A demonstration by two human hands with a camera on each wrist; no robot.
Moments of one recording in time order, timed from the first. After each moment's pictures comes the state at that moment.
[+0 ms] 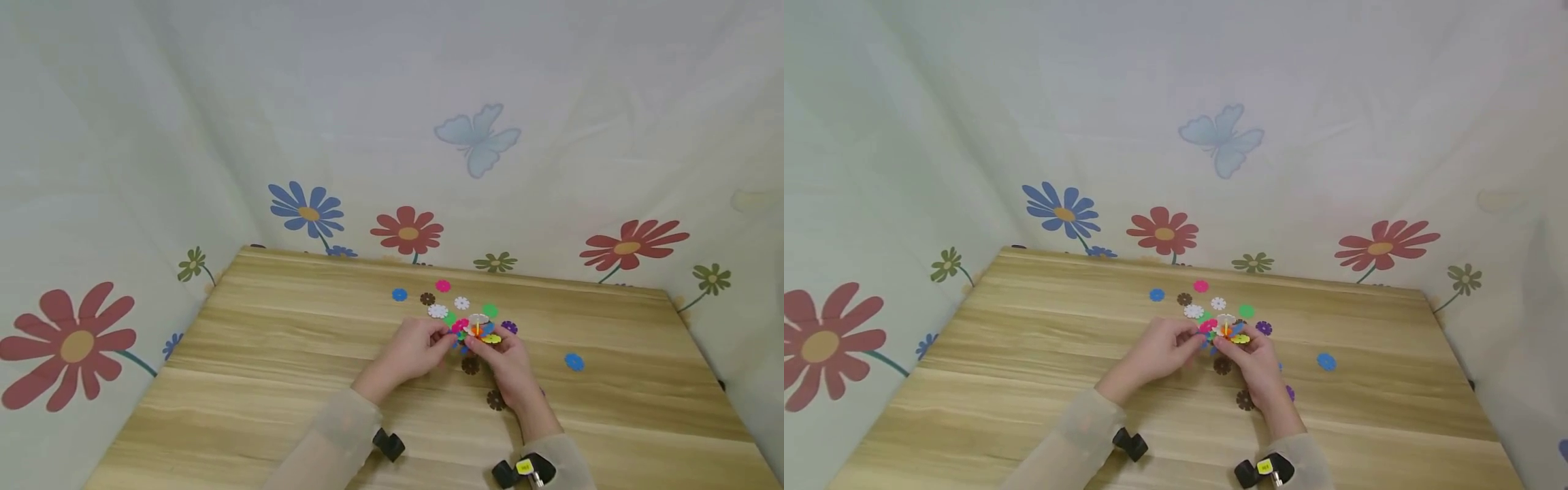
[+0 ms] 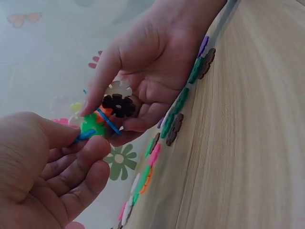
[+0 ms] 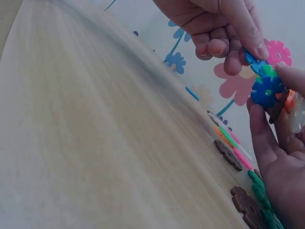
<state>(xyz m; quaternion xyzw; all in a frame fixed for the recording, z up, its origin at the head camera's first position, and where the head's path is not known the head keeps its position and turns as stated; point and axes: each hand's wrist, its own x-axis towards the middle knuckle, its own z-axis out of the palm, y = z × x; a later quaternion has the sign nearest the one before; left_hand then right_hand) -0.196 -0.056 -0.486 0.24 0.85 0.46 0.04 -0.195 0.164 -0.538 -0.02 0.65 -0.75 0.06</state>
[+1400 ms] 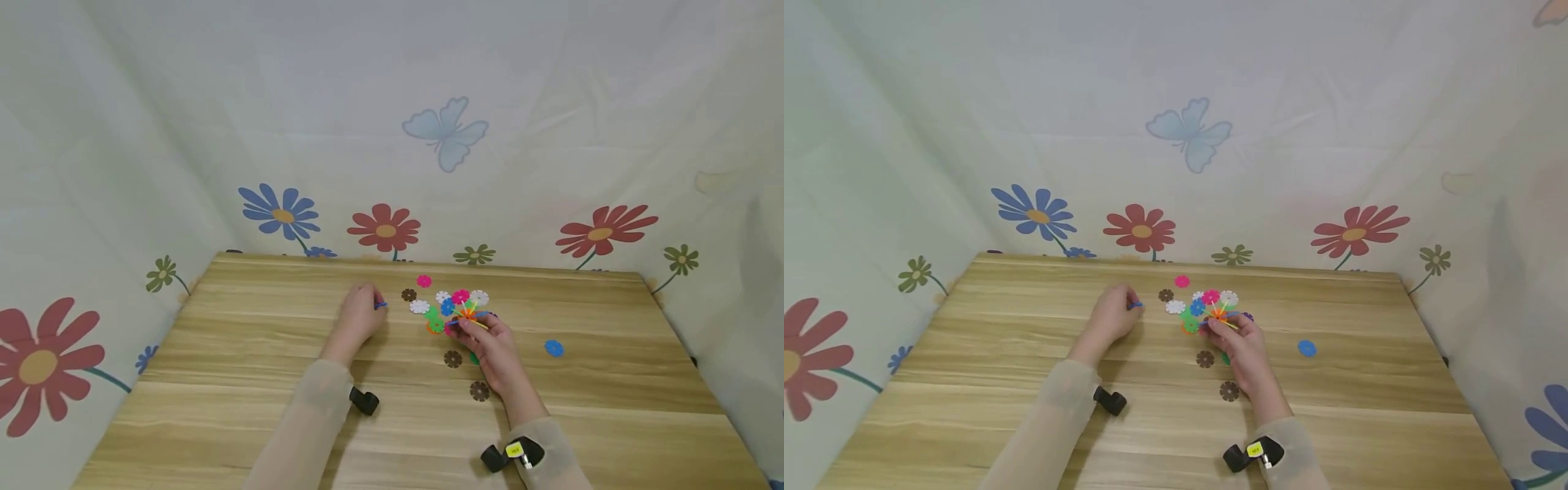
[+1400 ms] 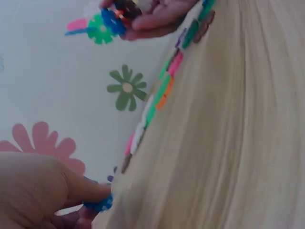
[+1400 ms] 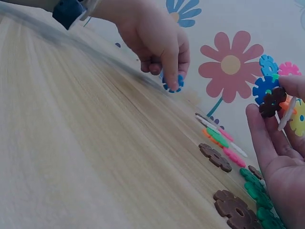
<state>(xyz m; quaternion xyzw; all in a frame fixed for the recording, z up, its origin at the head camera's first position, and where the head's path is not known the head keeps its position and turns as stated) -0.264 -0.100 -0.517 0.02 0.94 0.33 -0.01 -0.207 0.177 -0.543 -0.02 0.52 -0.85 0.07</state>
